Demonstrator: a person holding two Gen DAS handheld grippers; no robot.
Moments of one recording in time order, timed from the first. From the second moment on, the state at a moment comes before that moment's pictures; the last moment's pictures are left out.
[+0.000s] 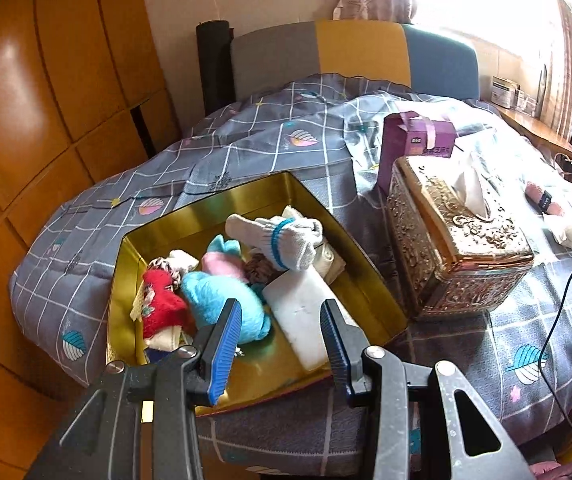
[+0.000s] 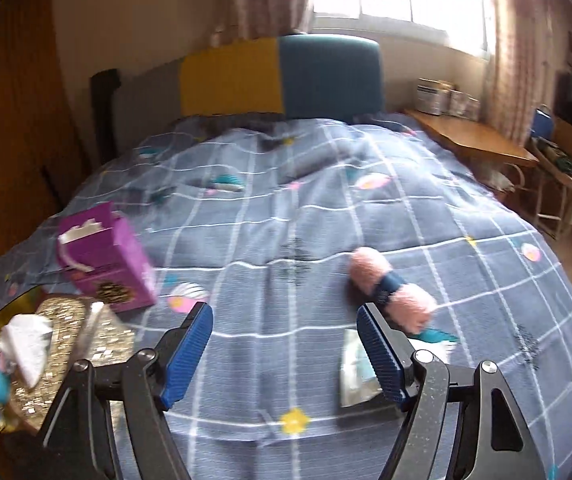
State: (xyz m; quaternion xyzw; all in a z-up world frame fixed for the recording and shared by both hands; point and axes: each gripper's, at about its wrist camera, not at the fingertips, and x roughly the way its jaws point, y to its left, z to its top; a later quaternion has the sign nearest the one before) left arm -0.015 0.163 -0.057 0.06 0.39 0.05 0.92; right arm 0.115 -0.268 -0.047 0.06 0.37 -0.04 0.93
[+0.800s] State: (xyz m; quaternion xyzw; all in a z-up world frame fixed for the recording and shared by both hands) left arm 0.033 0.021 -0.019 0.14 0.36 -0.11 0.92; right arm 0.083 -0.448 -0.117 0.35 0.38 -0.23 0.83
